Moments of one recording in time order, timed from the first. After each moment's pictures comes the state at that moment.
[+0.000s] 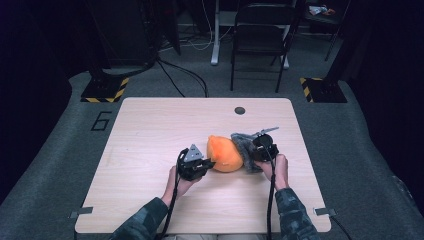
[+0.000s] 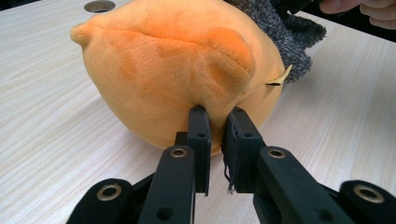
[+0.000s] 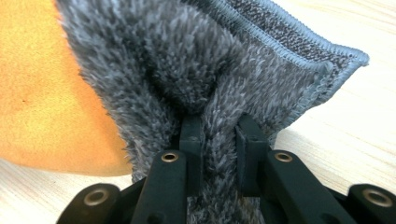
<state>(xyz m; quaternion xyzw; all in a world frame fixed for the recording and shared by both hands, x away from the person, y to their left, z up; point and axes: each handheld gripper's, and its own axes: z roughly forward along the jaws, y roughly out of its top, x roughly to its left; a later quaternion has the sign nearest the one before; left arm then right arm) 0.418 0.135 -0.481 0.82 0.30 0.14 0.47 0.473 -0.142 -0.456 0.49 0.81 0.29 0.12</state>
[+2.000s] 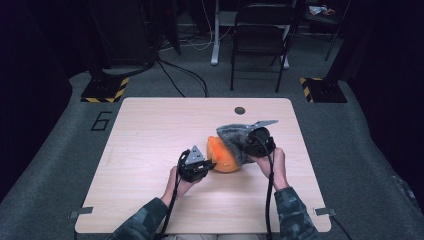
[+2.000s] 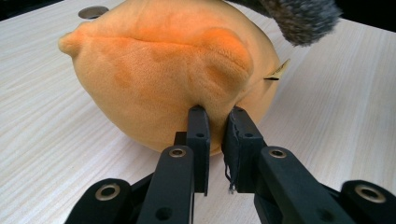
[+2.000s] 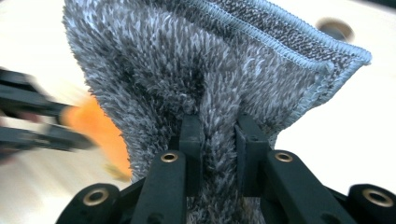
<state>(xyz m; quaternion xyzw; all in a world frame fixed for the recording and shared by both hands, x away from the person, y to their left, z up) 0.414 0.131 -0.483 0.83 0.27 0.15 0.47 0.449 -0.111 -0.397 0.42 0.82 0.36 0.15</state>
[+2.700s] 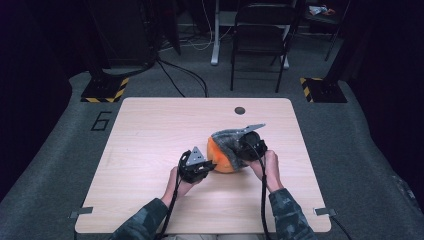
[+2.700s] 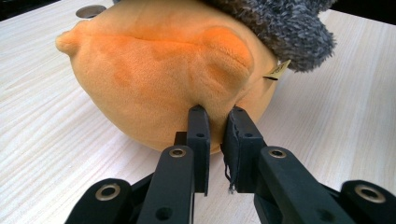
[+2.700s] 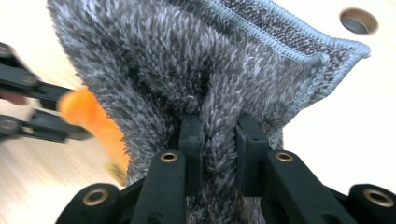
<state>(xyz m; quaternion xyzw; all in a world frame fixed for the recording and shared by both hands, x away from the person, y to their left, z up) 0.414 0.131 -0.485 0.83 0.27 0.15 0.47 0.453 -0.097 -0.417 0.41 0.84 0.32 0.15</state>
